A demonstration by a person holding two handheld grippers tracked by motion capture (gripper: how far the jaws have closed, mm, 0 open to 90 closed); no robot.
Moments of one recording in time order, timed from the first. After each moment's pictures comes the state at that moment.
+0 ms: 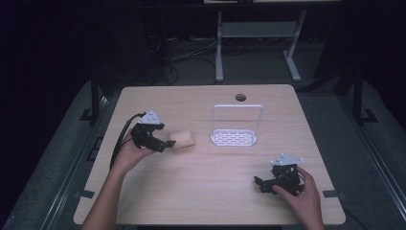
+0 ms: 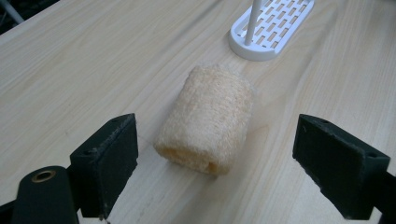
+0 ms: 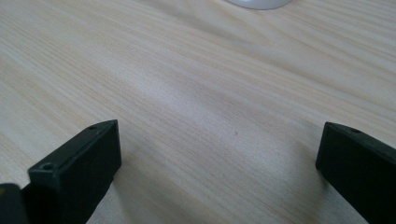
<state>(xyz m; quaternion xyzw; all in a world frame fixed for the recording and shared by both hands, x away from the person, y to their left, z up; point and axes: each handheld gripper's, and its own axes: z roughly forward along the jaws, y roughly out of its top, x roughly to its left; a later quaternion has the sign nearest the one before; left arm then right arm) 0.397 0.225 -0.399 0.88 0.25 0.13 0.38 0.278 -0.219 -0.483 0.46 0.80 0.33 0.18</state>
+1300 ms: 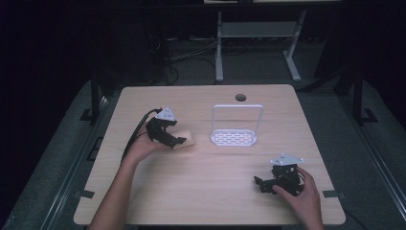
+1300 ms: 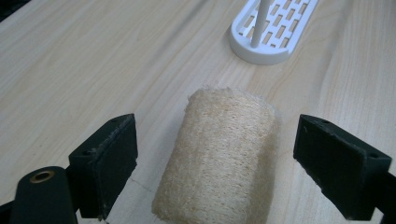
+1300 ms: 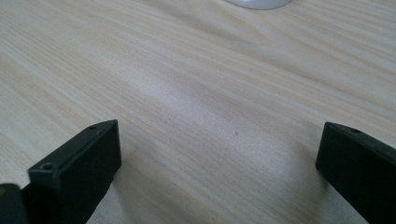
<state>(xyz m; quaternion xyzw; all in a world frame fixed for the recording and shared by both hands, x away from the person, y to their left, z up) 0.432 0.194 -0.420 0.90 0.20 0.11 0.36 0.278 -0.219 -0.483 0.46 0.80 0.33 0.18</state>
